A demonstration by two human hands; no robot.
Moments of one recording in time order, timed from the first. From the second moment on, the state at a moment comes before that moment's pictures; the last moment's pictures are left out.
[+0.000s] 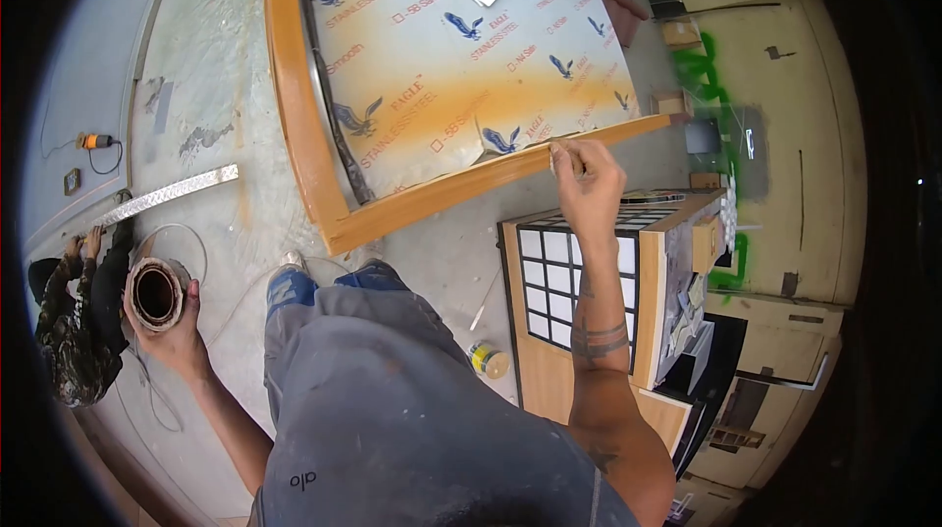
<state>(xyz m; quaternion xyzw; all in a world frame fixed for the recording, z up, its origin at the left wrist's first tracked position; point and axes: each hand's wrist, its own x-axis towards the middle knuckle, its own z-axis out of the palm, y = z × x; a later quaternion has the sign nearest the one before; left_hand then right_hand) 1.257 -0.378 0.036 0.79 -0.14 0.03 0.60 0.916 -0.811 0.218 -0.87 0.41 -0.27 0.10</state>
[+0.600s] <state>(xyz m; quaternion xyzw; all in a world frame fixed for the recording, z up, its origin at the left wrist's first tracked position) 1.285 -0.363 0.035 0.79 -0.16 0.03 0.58 0.994 -0.656 0.235 -0.86 0.27 -0.28 0.33</state>
